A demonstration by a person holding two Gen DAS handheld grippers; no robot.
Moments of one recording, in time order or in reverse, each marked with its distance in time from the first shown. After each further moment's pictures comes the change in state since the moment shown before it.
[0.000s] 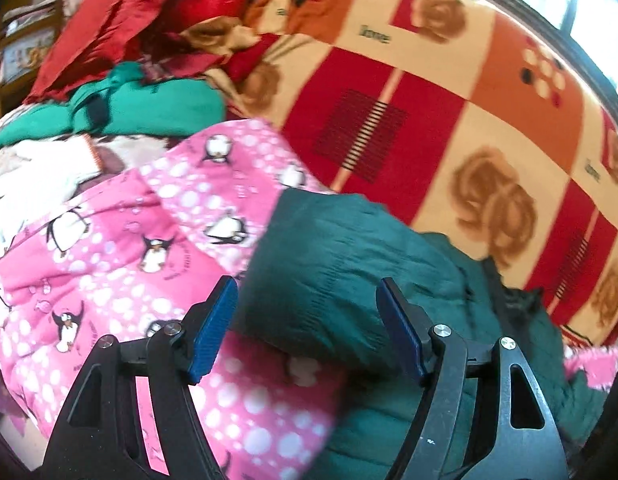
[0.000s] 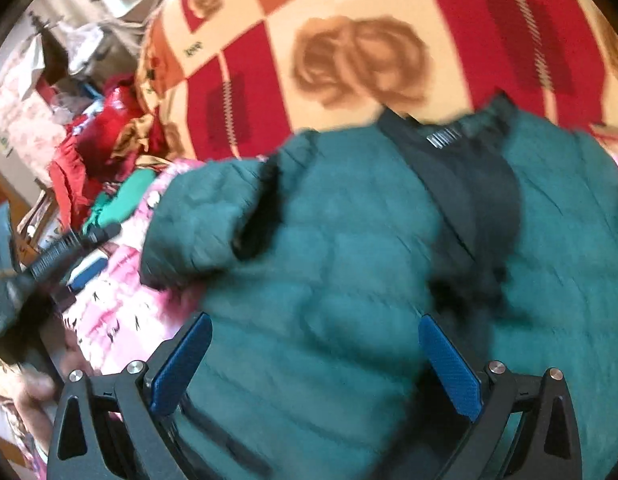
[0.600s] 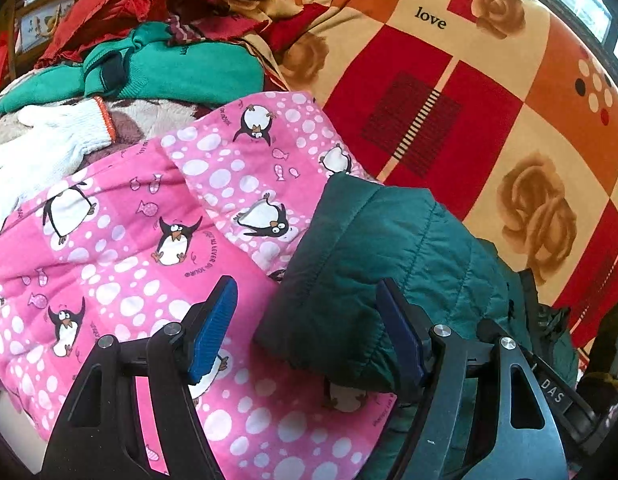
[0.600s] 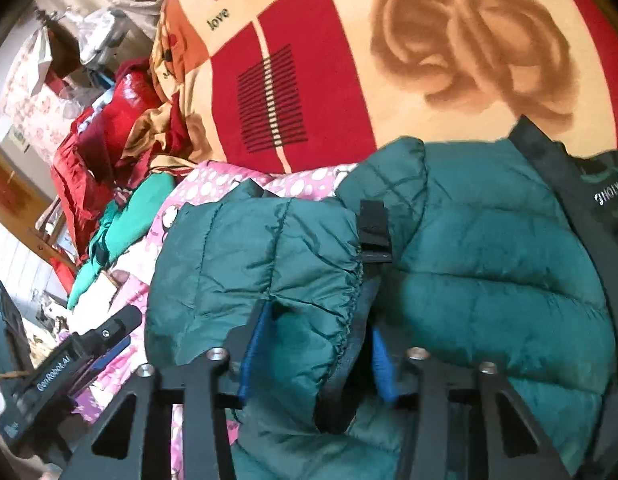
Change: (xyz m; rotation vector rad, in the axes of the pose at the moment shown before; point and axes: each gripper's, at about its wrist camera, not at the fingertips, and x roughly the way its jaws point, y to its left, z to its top) left arm 0.038 0.029 0.007 -0.079 0.080 0.062; right arm 0.109 0.053 0.062 -0.029 0.033 0.150
